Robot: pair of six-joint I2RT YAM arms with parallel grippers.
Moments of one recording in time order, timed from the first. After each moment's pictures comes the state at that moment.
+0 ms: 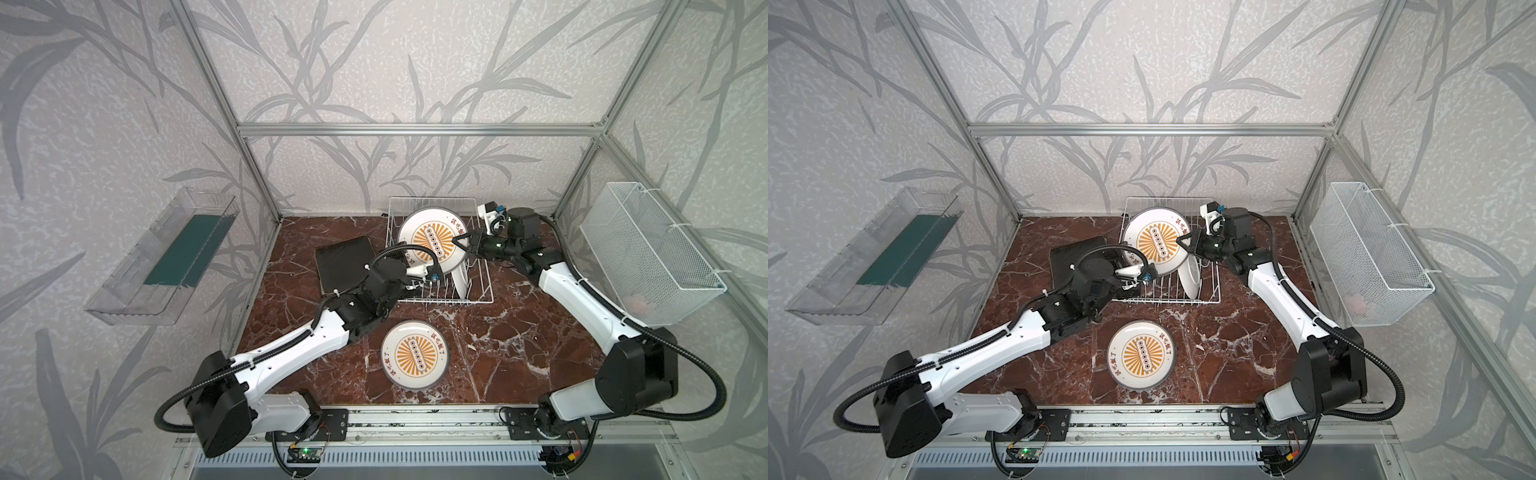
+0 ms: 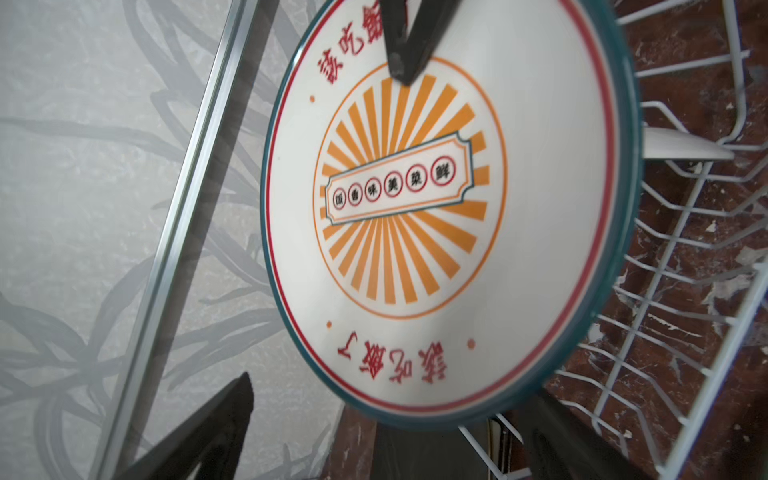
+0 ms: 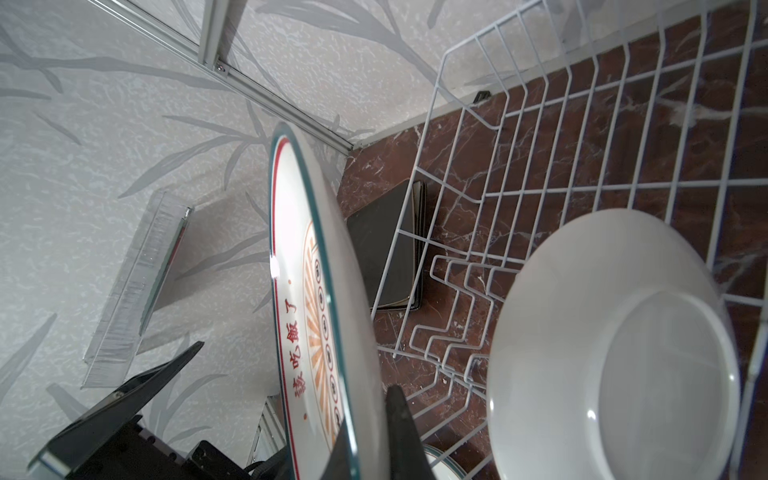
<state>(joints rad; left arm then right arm) -0.77 1.24 0.97 -0.05 -0.35 0.78 0.27 1.46 1.23 -0.21 -0.62 0.66</state>
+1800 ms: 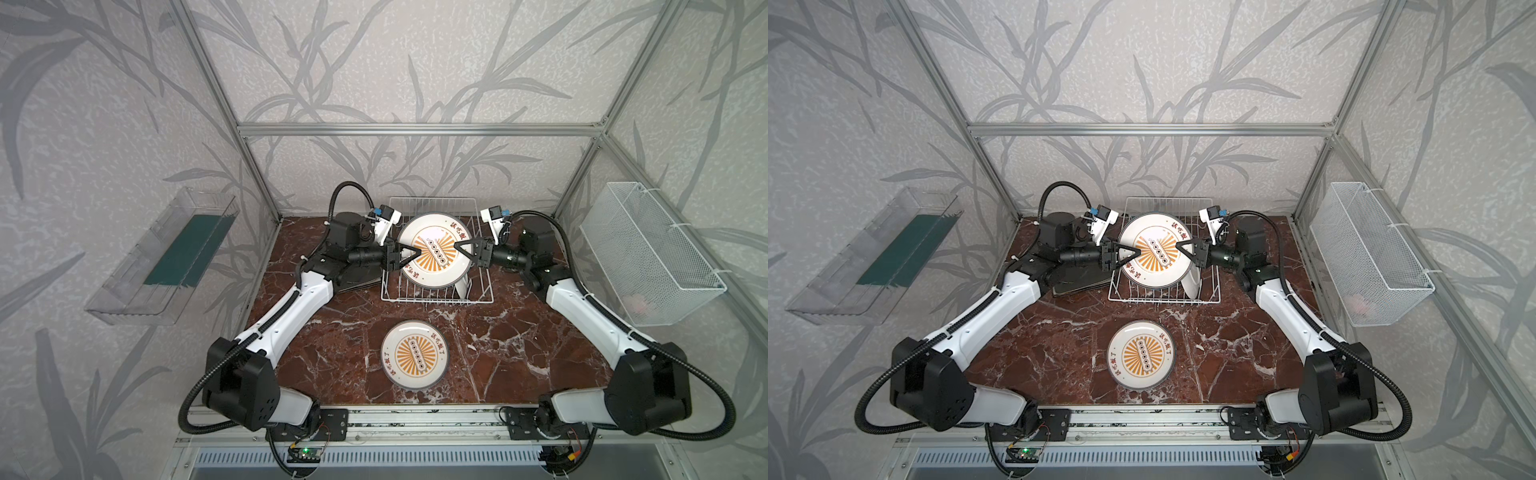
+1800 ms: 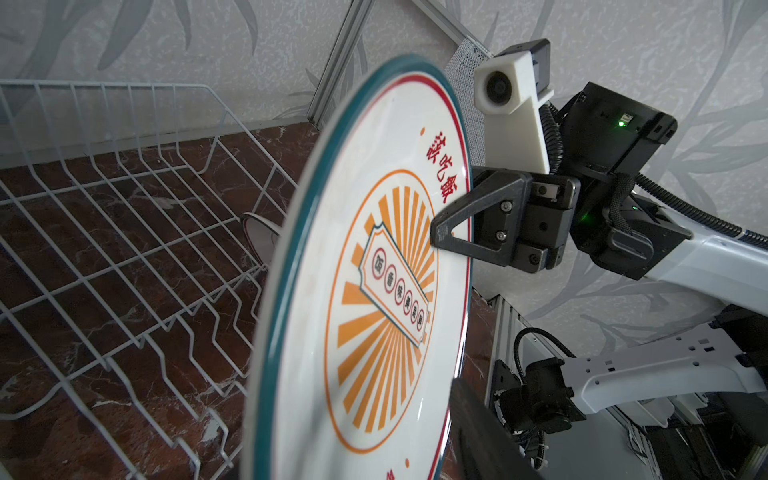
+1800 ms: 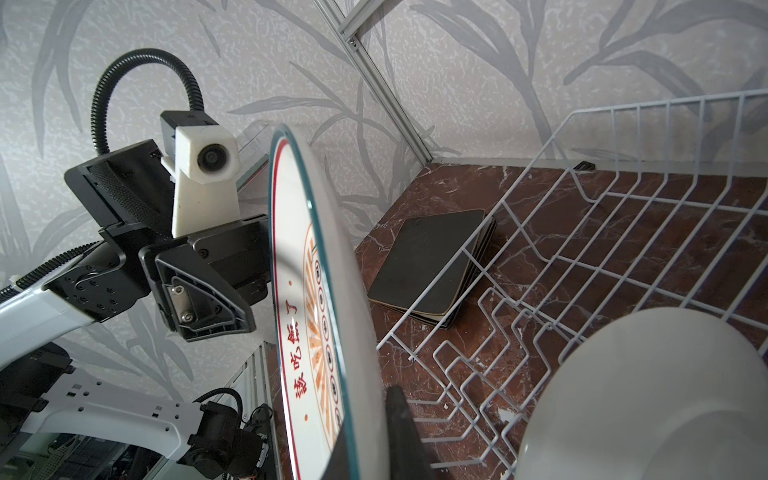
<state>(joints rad) -0.38 1.42 1.20 -0.15 0.81 -0.30 0.23 1.38 1.03 0.10 -0.89 0.45</state>
